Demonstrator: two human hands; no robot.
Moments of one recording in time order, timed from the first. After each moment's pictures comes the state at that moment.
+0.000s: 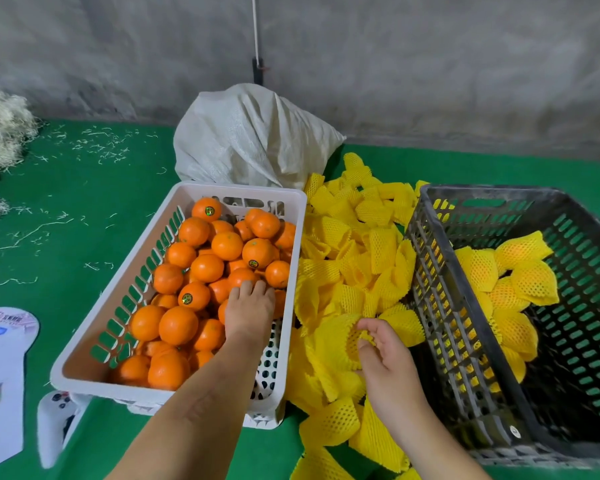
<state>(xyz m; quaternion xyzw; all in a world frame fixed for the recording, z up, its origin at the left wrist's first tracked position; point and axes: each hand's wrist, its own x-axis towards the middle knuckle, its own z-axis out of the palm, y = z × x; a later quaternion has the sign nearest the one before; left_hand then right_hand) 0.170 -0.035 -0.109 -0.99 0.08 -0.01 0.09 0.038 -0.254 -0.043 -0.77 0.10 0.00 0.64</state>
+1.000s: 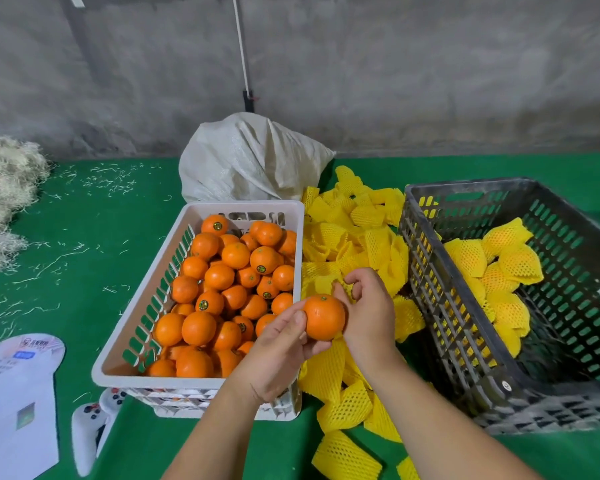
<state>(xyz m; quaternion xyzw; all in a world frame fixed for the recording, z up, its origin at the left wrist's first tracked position) 0.055 -0.051 -0.026 -0.52 0.03 0.23 -0.82 0.073 -0.211 -0.019 -0.84 0.09 -0.25 0.48</state>
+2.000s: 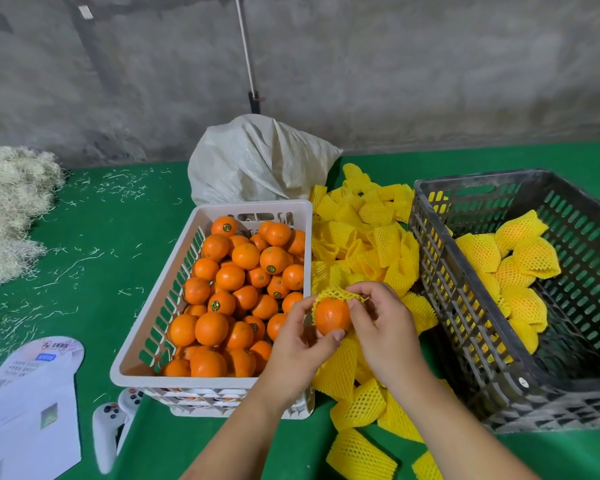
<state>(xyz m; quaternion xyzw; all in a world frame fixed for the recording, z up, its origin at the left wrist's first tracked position) 0.046 -0.058 -0.043 -0.66 0.08 0.10 -0.74 0.033 -0.219 0.008 -0.82 0.02 -0.18 0.54</state>
